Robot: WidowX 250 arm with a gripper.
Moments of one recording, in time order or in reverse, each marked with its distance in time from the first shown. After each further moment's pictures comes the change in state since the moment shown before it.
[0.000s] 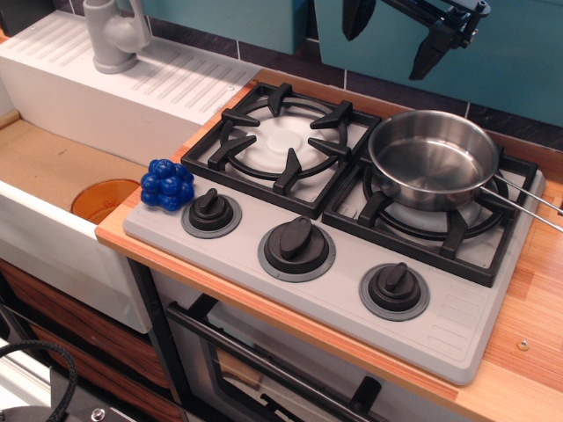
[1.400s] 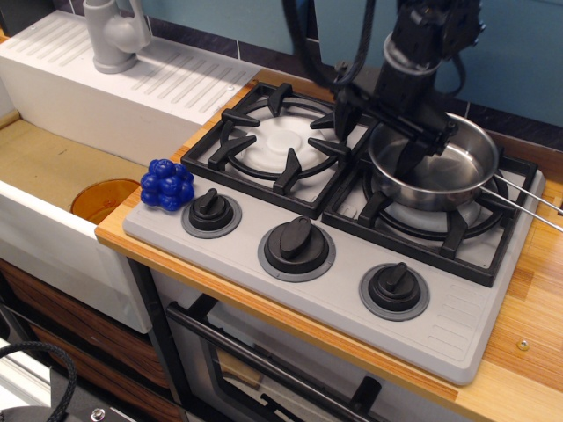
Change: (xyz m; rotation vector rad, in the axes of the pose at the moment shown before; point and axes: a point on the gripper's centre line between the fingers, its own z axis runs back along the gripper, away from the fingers) arm -0.018 -0.017 -0.088 -0.026 -0.057 0.060
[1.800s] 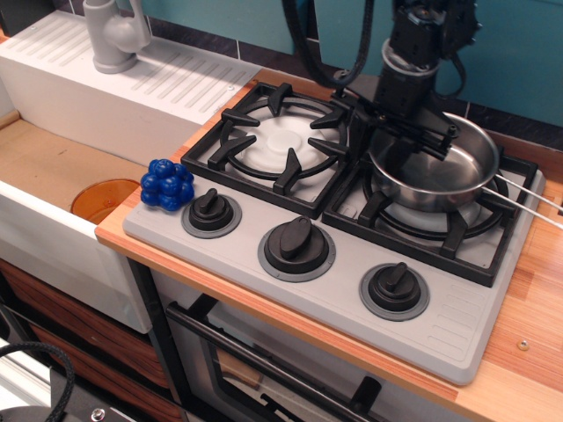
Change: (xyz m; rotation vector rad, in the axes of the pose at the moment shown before) arm -0.009 -0.007 0.002 -0.060 0.092 0.008
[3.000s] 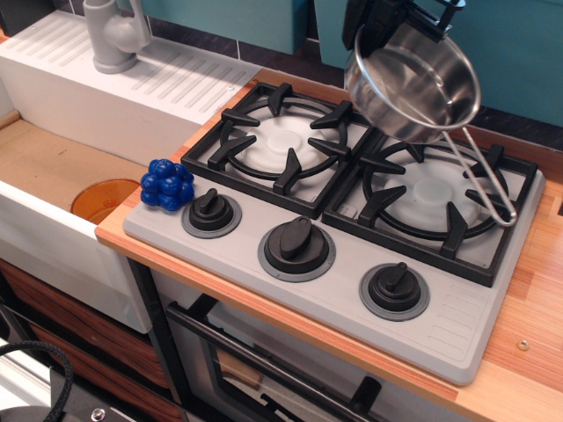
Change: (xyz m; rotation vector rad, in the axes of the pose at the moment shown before) arm 0.016 0.045 0.089 0.120 0.098 -0.132
